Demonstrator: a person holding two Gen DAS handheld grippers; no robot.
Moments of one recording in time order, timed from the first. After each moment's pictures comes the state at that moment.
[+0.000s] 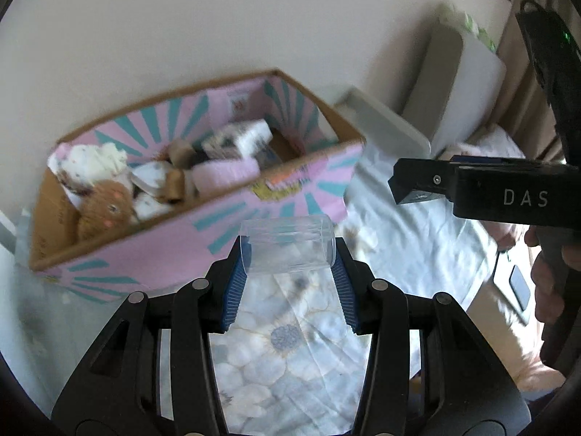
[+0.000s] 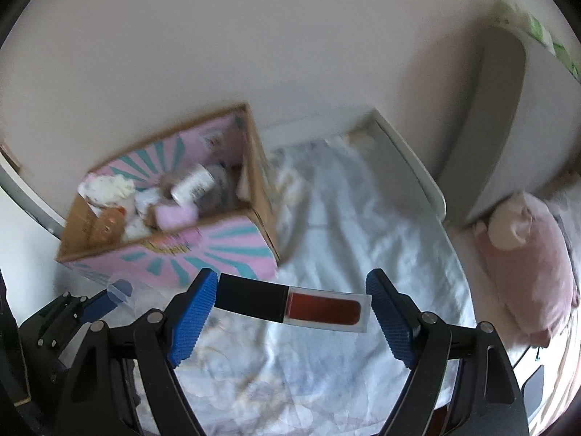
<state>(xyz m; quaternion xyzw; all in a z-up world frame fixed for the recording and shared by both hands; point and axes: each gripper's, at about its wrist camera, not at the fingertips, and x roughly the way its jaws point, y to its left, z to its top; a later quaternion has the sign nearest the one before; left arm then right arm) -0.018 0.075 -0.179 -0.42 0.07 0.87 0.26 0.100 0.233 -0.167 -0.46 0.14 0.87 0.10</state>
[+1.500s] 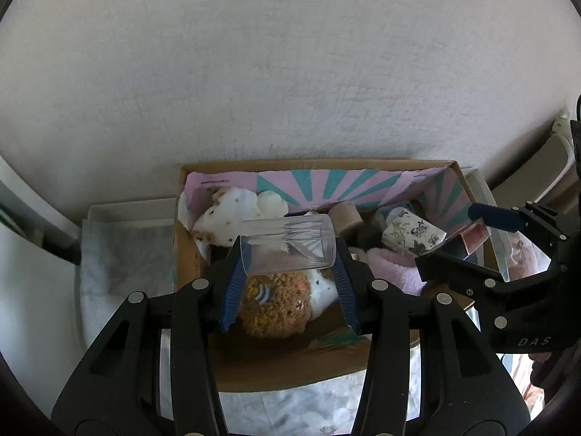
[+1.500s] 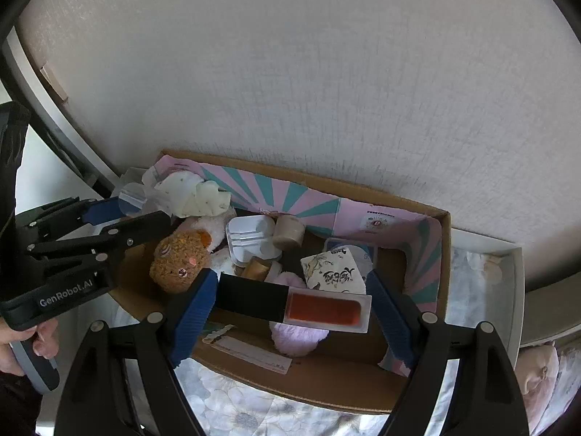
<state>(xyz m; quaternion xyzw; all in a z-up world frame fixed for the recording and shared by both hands) -0.171 -0.037 -0.154 -0.50 -0.02 0.86 0.12 -0.058 0.134 -0.148 -0.52 0.00 0.85 -0.09</state>
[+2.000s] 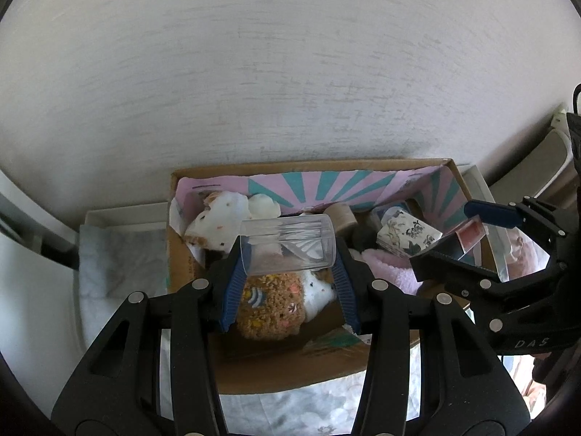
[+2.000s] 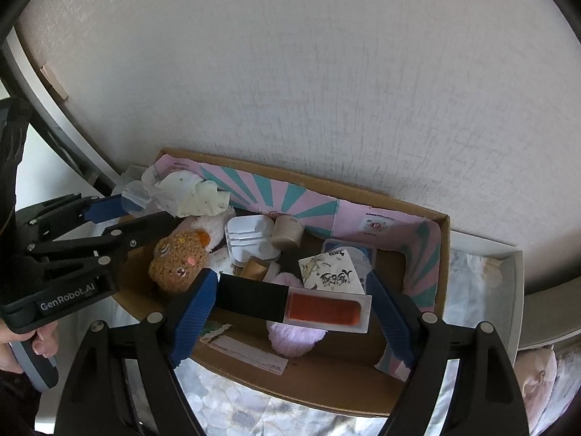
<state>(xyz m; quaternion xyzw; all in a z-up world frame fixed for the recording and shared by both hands) -0.175 -0.030 -0.157 -0.50 -0.01 0.86 0.12 -0.061 0.135 -0.146 -0.52 0.00 0.85 -0.10</state>
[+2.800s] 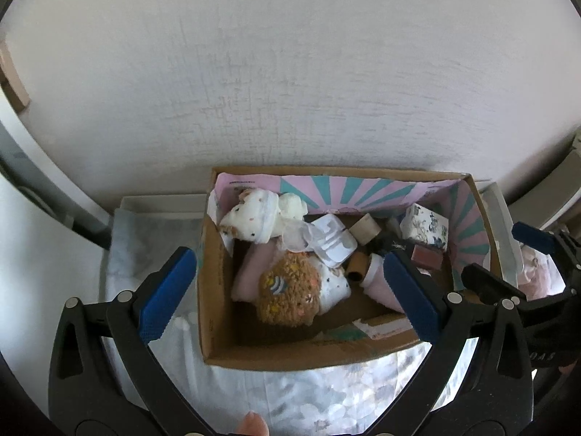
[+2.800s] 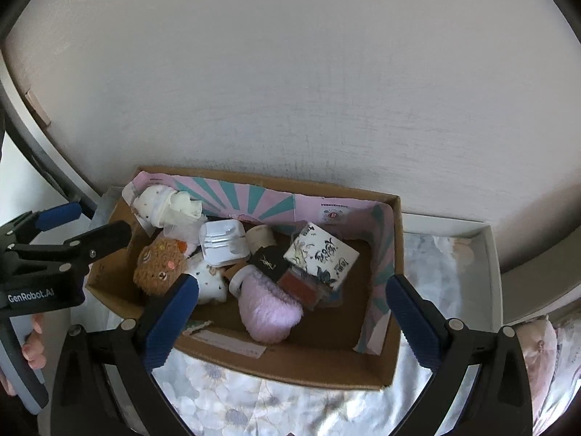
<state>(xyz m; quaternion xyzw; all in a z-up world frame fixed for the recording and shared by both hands) -0.160 -0.038 -0.140 -0.50 -0.02 0.87 0.05 -0.036 0.158 -0.132 -0.50 0.01 0.87 -0.03</state>
